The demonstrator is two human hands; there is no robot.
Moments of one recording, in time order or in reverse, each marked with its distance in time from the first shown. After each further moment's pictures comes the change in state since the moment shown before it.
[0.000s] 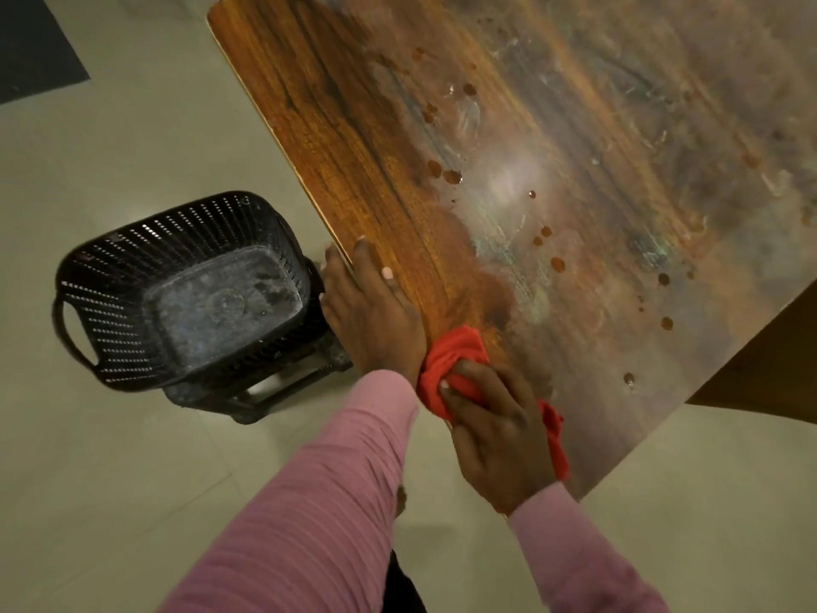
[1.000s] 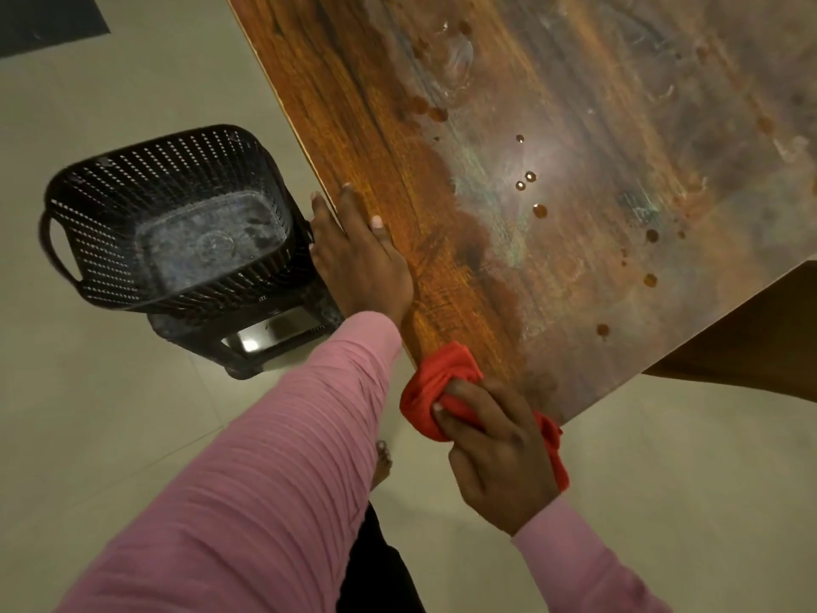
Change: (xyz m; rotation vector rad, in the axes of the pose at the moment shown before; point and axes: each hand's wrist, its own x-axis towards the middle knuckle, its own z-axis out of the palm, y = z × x) left_hand -0.029 0.005 0.014 -0.033 0.068 -0.032; right_hand -0.086 0.028 -0.018 0.057 -0.076 -0.169
